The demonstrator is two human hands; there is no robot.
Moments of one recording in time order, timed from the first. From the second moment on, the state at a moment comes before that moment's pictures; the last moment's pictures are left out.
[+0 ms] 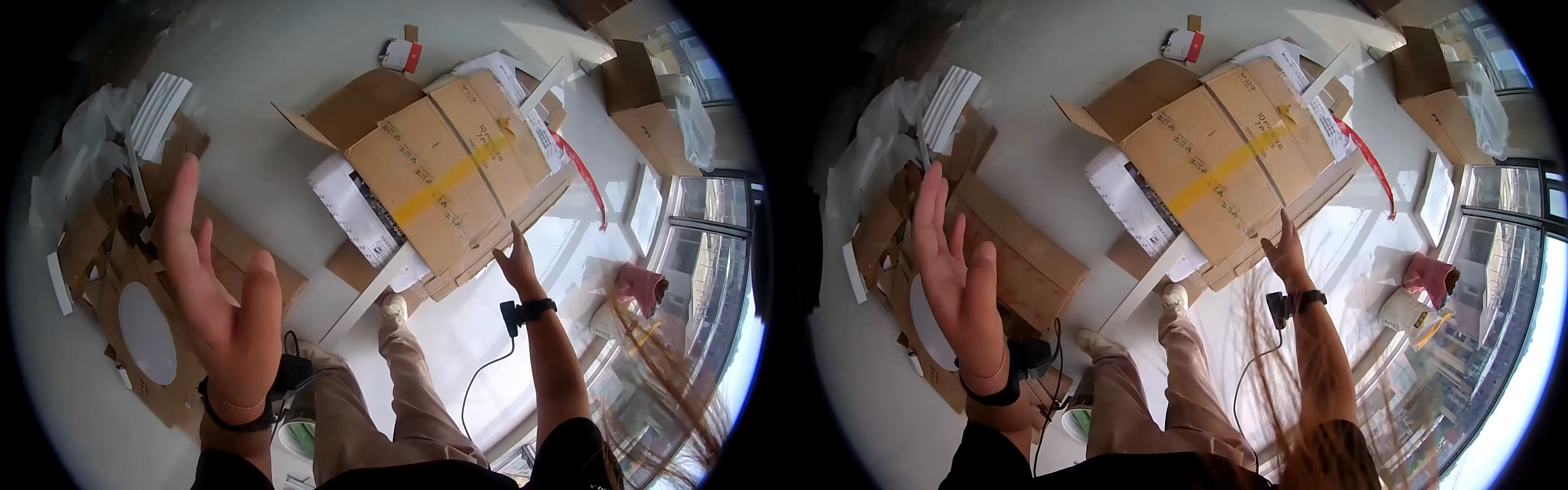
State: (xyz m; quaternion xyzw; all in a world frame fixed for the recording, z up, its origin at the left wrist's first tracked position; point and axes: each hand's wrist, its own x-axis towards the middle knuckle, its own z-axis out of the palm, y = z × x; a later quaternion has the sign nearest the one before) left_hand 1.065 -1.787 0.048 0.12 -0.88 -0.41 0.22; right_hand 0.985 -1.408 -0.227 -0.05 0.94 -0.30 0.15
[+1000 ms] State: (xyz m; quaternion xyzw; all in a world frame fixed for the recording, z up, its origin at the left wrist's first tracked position) left_hand 1.344 -2.065 0.095 0.06 -0.99 -0.08 -0.10; right_hand 1.205 -1.796 -0.290 -0.22 0.85 -0.28 0.38
